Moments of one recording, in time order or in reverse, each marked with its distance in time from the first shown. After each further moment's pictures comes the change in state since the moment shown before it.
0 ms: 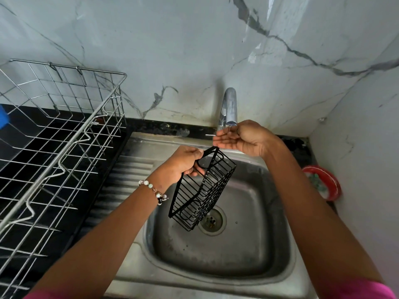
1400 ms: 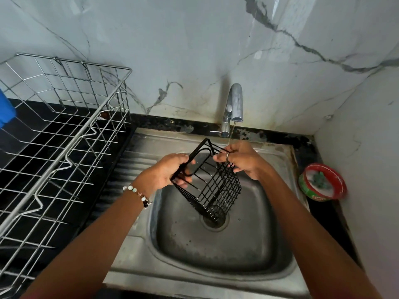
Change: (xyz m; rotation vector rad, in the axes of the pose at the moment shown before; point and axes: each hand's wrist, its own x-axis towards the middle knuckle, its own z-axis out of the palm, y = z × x) left_hand -0.008 -0.032 -0.035 -0.133 -0.078 -0.189; right_hand -0.006 0.066 0.010 -0.471 0.090 -0.112
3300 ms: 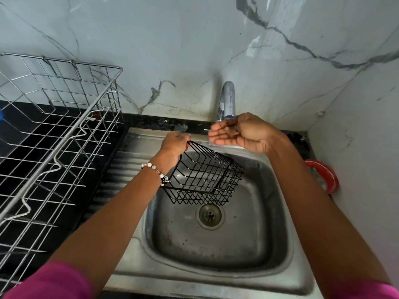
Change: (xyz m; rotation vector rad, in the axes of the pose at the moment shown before) left_hand 0.052 0.038 0.024 0.077 0.377 0.285; right_hand -0.003 -0.056 -0.042 0.374 -0.204 0.032
